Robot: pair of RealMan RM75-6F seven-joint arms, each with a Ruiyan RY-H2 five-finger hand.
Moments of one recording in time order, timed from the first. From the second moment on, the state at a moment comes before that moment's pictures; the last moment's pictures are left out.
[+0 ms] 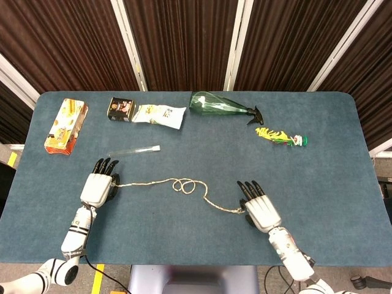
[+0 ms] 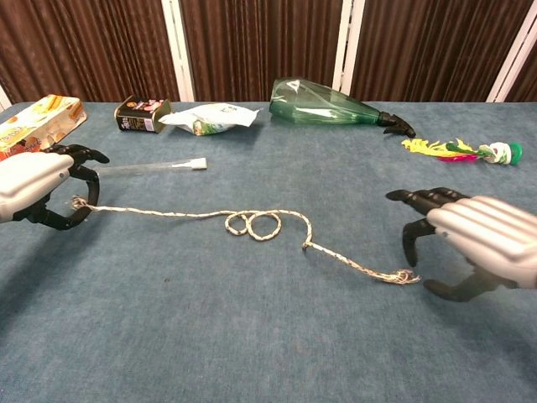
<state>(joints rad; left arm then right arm) -0.50 -1.71 -0.11 -1.02 1.38 1.16 0.14 0.36 -1.60 0.07 -1.47 -1.47 1.06 -0.48</state>
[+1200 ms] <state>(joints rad) -0.50 -1.70 -0.11 -1.01 1.37 1.14 0.13 0.45 -1.71 0.08 -1.38 -1.33 1.03 -0.53</state>
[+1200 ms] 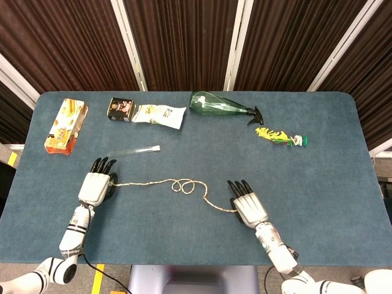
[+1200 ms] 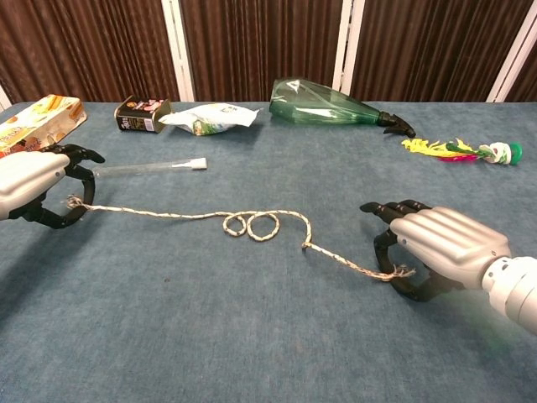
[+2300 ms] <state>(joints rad) -0.46 -1.67 -0.11 -0.90 1.35 1.15 0.09 0.32 -1.37 0.11 -1.35 -1.29 1.19 -0.25</state>
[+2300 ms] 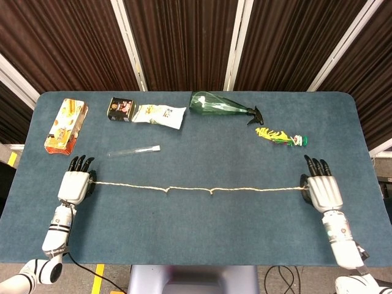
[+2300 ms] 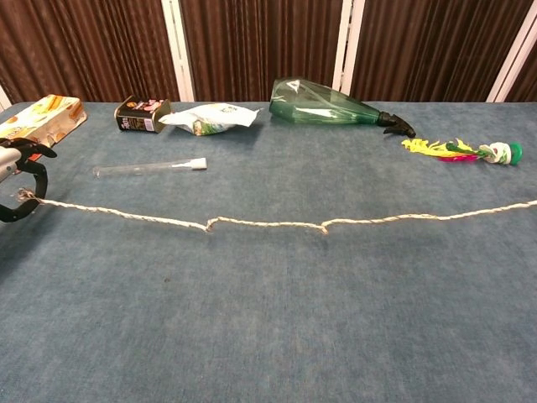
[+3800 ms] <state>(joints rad) -0.46 -1.74 -0.08 -0.77 1.37 1.07 0.00 0.32 -1.51 0.08 -1.01 -1.24 1.01 -0.16</state>
